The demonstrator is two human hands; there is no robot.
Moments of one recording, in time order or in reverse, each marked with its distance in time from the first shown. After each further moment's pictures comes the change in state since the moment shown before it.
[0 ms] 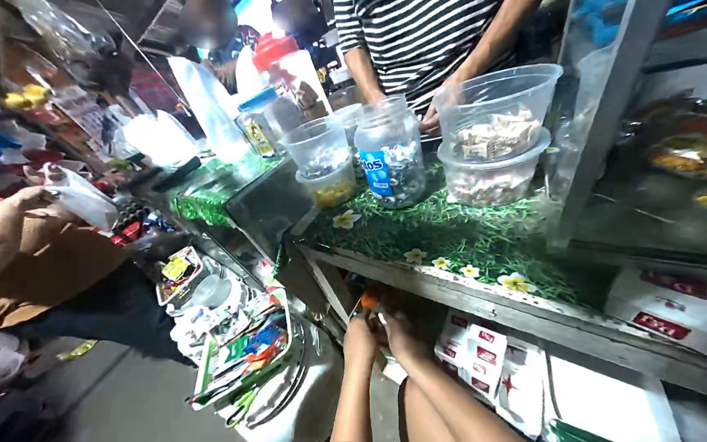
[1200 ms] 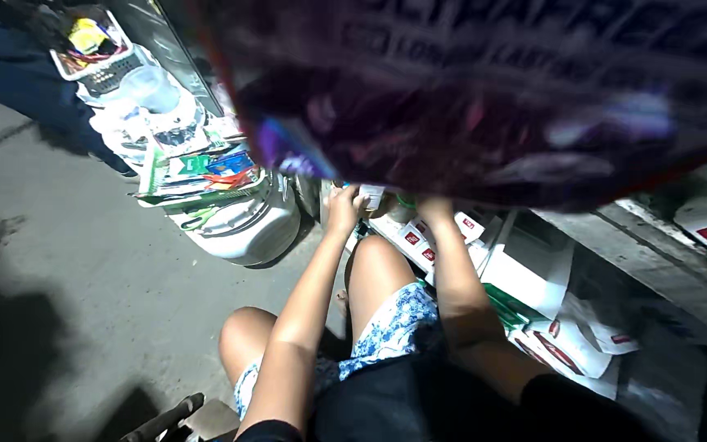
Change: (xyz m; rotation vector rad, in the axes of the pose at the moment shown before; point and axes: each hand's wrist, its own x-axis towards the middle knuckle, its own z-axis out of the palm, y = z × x) left_hand -0.017 -0.050 0.050 -0.420 0.279 0.185; right_hand -0.039 0.006 -0.080 0.036 0.314 -0.260
